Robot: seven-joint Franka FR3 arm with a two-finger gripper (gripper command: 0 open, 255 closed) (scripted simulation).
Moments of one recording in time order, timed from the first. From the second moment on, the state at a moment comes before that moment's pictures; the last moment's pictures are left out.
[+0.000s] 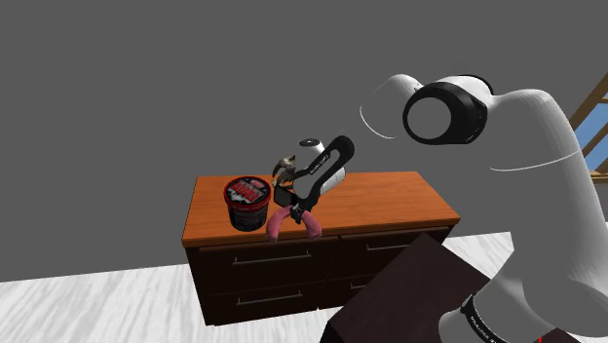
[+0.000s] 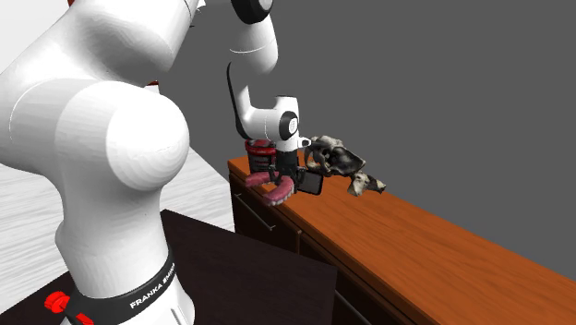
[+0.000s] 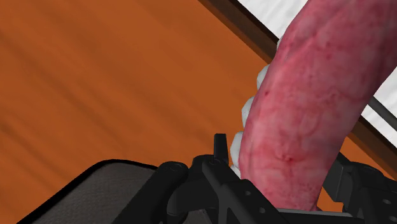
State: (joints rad) arm 0.09 0.76 -0.03 -1.92 -0.03 2.63 -0.10
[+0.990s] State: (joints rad) arm 0.09 0.68 -0.03 -1.94 -0.03 2.58 -0.10
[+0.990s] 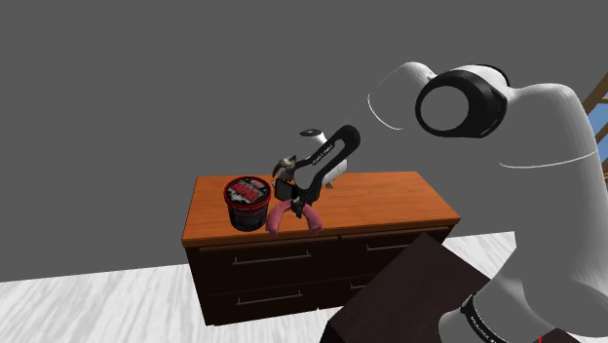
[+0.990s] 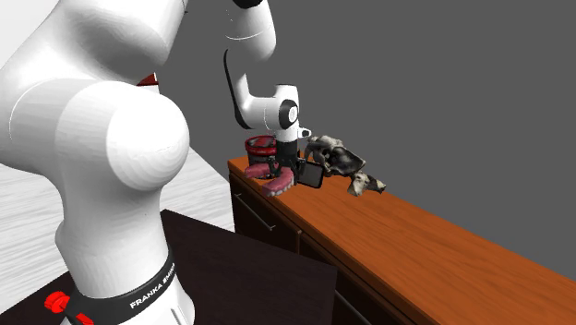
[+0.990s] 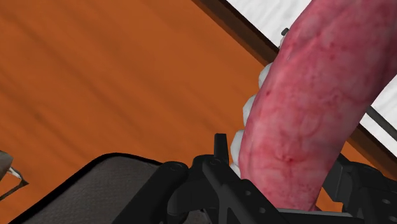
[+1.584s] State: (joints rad) arm 0.09 0.57 -0.03 -1.97 -0.03 2.50 -0.10
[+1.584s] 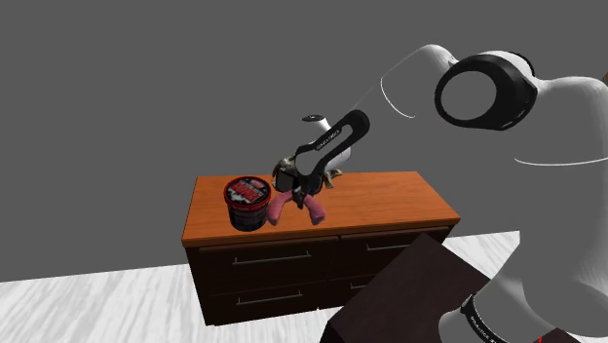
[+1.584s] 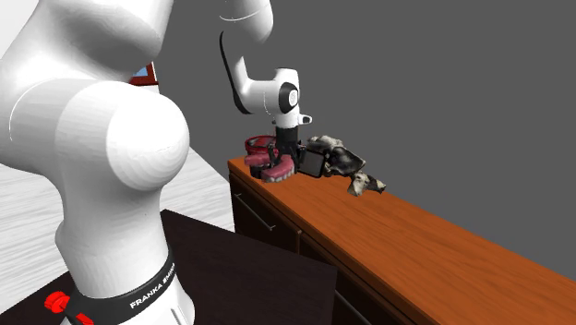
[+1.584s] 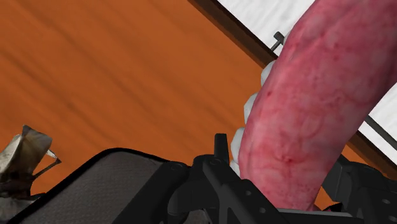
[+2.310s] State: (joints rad) arm 0.09 0.45 -0.03 -1.99 -0.03 2.39 -0.11
